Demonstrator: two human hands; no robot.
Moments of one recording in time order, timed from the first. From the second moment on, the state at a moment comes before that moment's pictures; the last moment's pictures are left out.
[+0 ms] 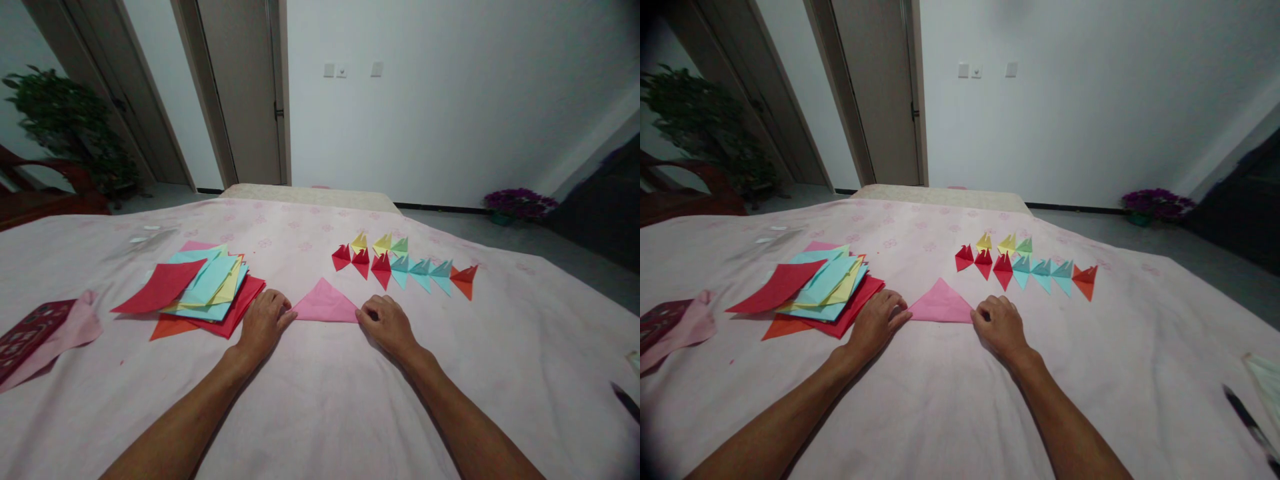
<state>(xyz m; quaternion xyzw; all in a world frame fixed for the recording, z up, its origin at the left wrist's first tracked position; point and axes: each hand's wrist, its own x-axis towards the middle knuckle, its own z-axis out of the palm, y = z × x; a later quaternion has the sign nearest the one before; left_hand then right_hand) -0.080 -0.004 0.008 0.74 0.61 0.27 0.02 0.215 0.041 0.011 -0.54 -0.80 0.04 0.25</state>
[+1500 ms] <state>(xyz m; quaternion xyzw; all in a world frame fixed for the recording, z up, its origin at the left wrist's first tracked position) -0.088 0.000 -0.003 0.74 0.60 0.28 0.13 0.223 0.024 0.018 -0.54 -0.80 0.08 0.23</state>
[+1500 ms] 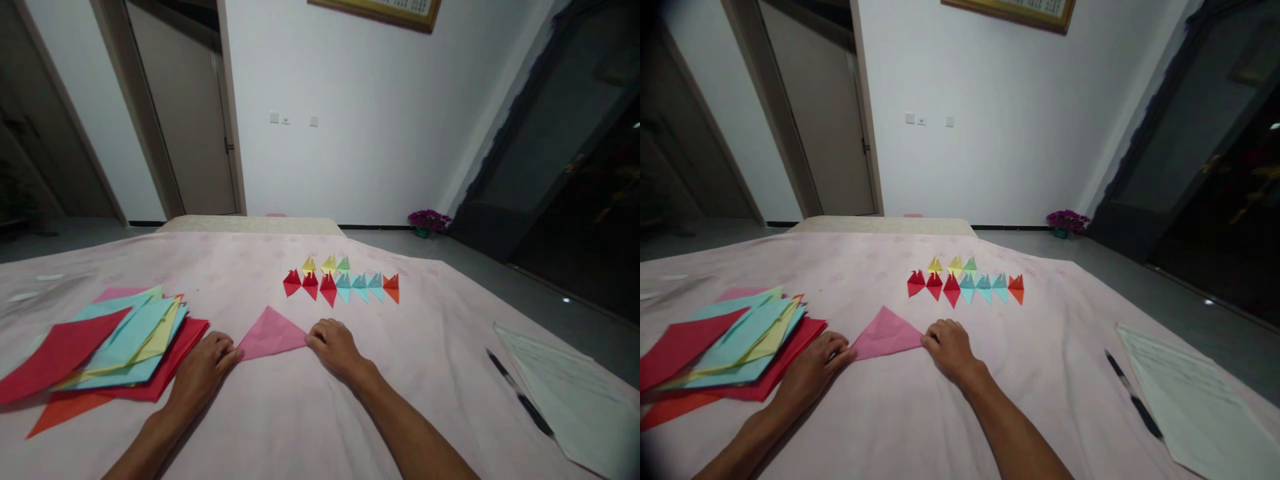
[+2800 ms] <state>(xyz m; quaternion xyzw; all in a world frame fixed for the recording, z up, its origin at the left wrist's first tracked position) -0.036 -0.004 0.016 0.85 0.45 0.24 0.10 0.216 0.028 0.022 -0.57 -0.80 0.03 0.19</state>
